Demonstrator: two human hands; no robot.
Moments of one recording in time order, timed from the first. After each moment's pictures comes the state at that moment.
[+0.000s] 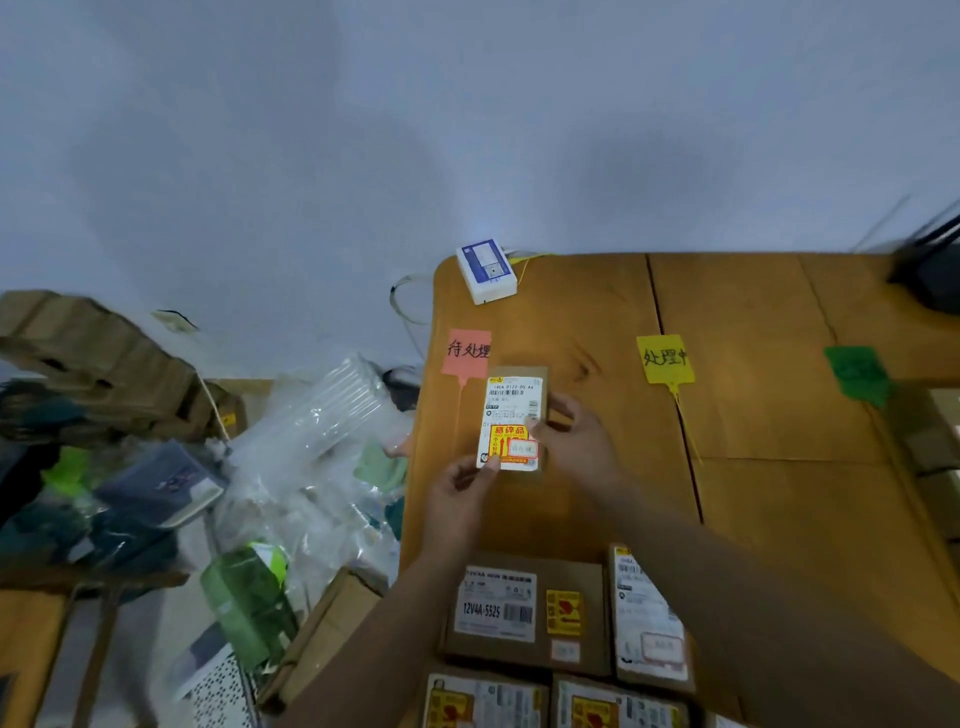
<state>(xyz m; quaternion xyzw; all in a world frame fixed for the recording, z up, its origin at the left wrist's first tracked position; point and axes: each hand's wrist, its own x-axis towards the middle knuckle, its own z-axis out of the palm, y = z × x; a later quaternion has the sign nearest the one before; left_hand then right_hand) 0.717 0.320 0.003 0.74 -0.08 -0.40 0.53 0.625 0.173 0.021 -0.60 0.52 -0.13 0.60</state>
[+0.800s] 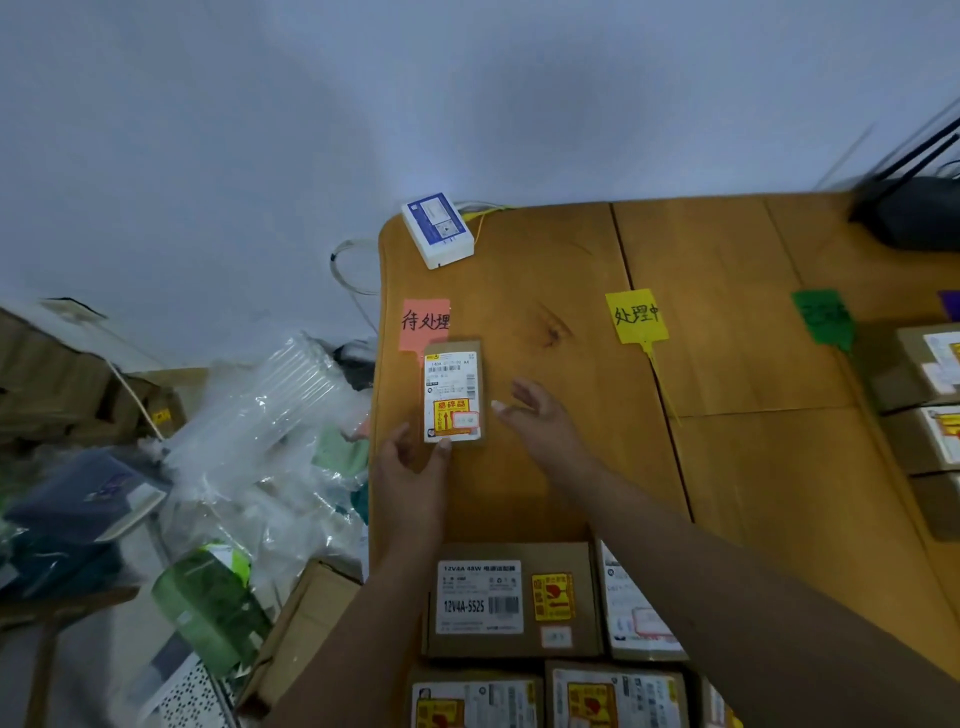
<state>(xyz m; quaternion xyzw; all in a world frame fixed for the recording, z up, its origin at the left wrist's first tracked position) 0.740 0.308 -0.040 0.83 -0.07 -0.28 0.47 0.635 0.176 -0.021 -0.55 0.52 -0.12 0.64</state>
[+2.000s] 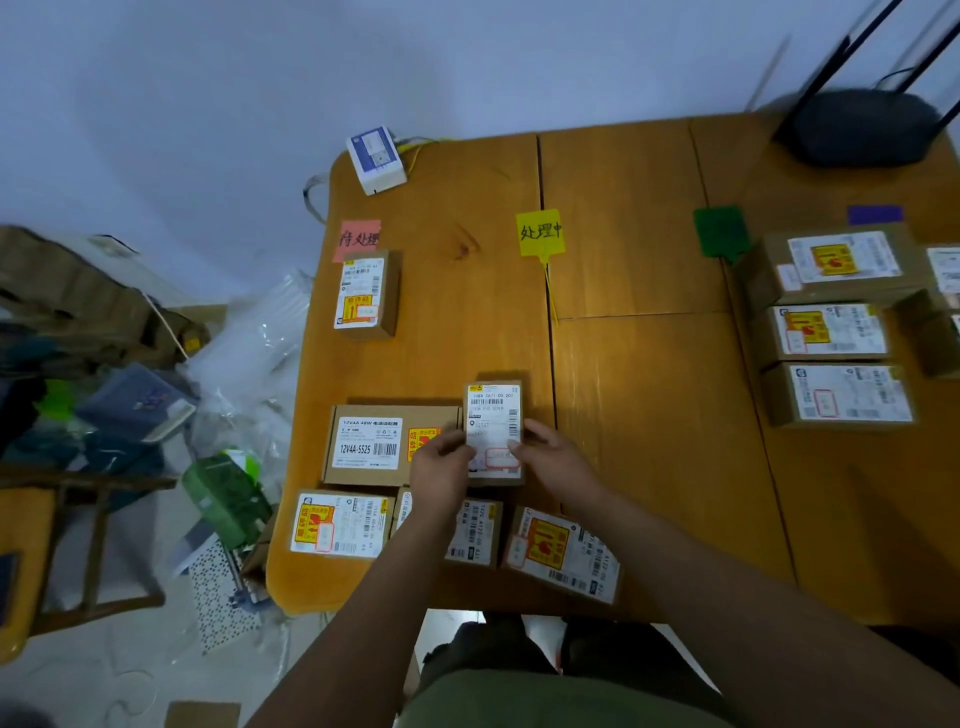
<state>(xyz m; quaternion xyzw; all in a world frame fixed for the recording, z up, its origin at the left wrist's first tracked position) 0.476 0.336 -0.010 0.80 0.01 -0.40 0.44 0.354 0.237 -0.030 -0.51 0.50 0.00 0.70</state>
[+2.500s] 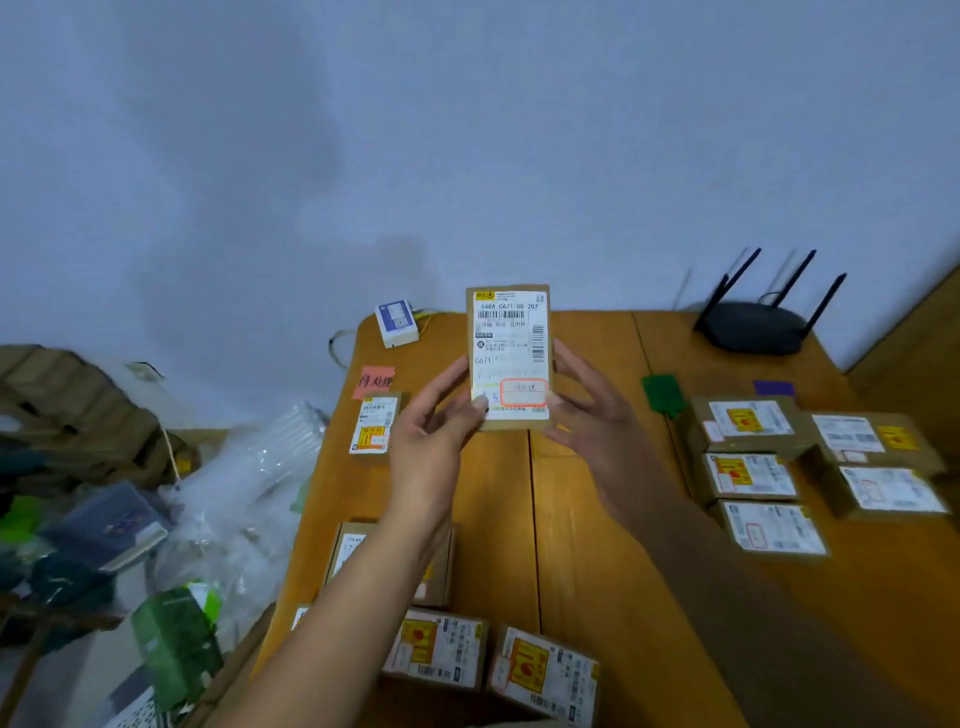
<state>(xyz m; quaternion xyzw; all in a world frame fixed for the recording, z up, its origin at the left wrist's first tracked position) 0.488 0.291 0.218 0.59 -0.23 -0.32 0.71 0.343 0.180 0.222 -0.62 0.31 -0.31 0.65</state>
